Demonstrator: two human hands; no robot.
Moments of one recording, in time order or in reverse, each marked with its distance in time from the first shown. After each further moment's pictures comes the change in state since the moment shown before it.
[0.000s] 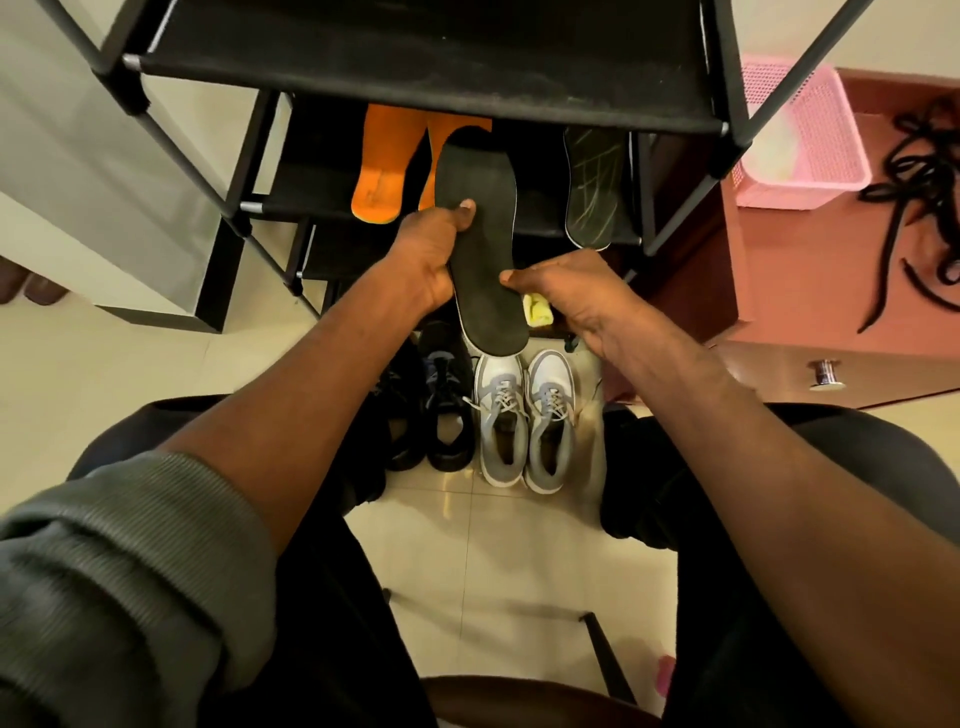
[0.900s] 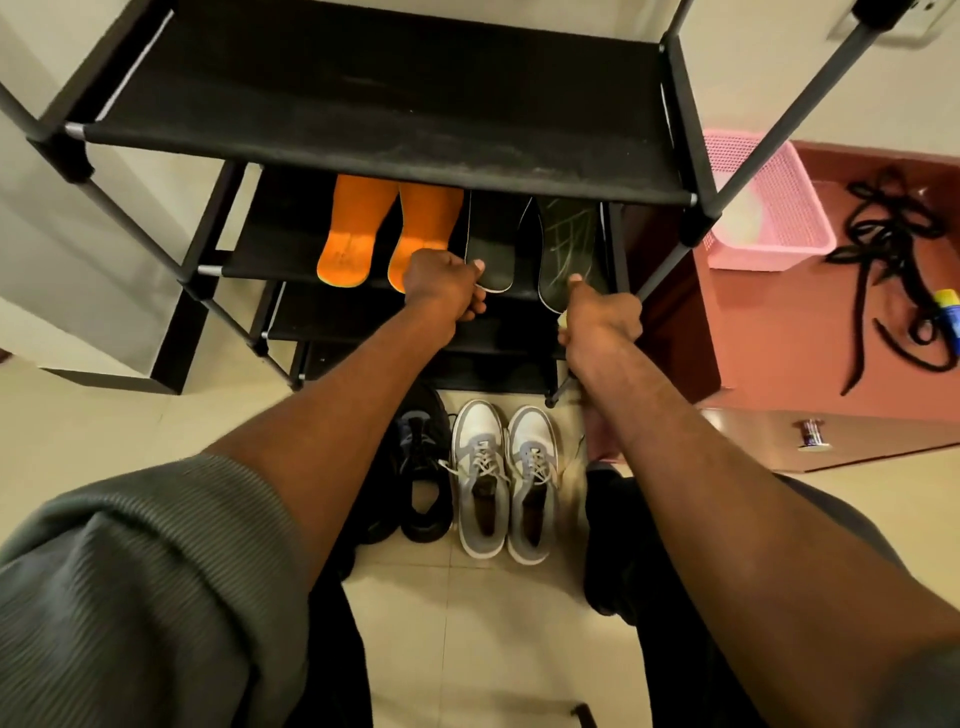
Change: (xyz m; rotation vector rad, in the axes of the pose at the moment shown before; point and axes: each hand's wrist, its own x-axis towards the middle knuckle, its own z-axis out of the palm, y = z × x) left_hand 0.097 -0.023 0.036 0.529 0.108 0.241; right_hand 0.098 0.010 -0.034 0.154 0.758 0.152
